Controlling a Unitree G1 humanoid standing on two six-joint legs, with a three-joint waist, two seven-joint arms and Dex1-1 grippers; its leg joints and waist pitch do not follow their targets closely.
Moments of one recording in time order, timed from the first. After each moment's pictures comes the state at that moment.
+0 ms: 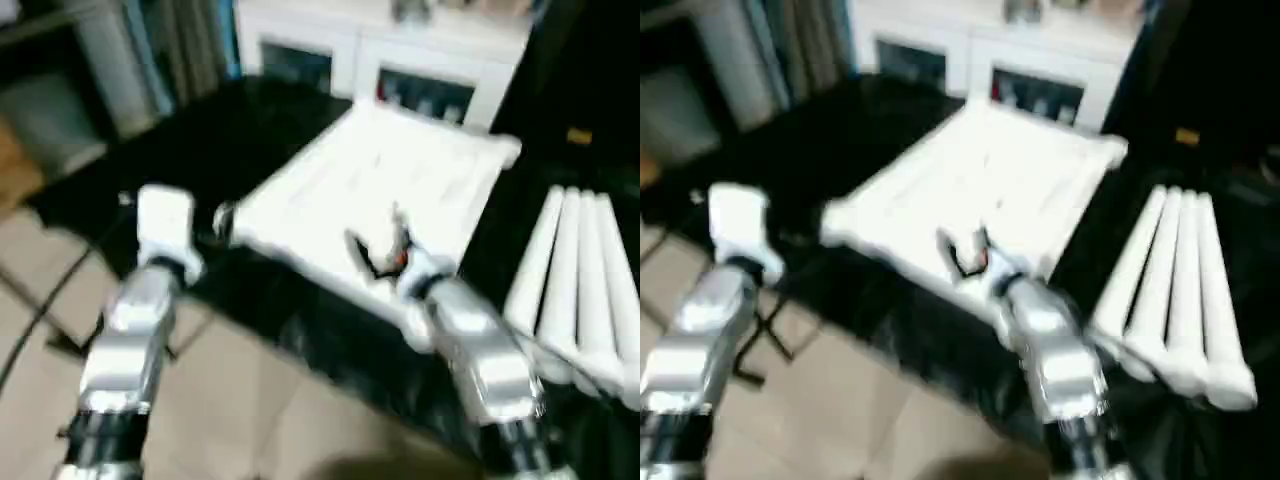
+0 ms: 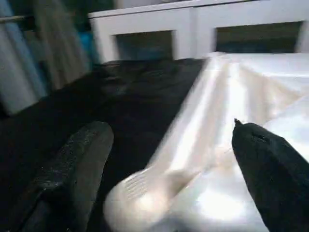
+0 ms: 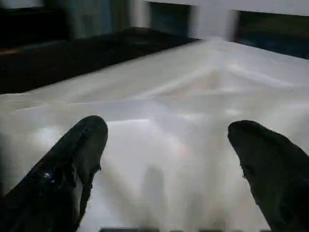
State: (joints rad) left arm -0.33 0.22 0.05 0.13 -0.08 0.20 -0.17; right arm -0.28 -0.05 0.03 0.04 0.07 0.33 0.17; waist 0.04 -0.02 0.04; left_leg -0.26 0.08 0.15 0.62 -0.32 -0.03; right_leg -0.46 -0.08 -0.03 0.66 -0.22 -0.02
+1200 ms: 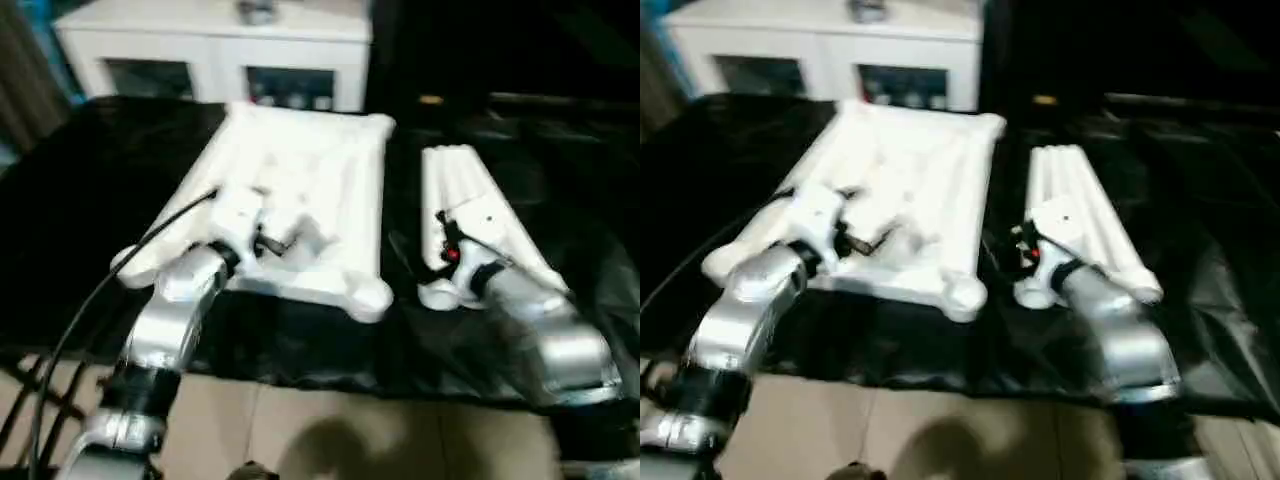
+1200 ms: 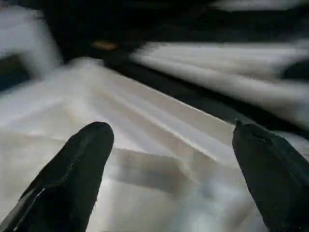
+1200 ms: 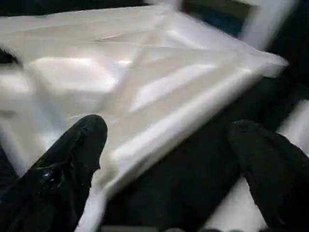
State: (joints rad) left arm -0.50 0.33 -0.19 0.36 -0.11 0.07 -0.79; right arm -0.33 -0.42 0.07 -0.01 0.15 0.46 0.61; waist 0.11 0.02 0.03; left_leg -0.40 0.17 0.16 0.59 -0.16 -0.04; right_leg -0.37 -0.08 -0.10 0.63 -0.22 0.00
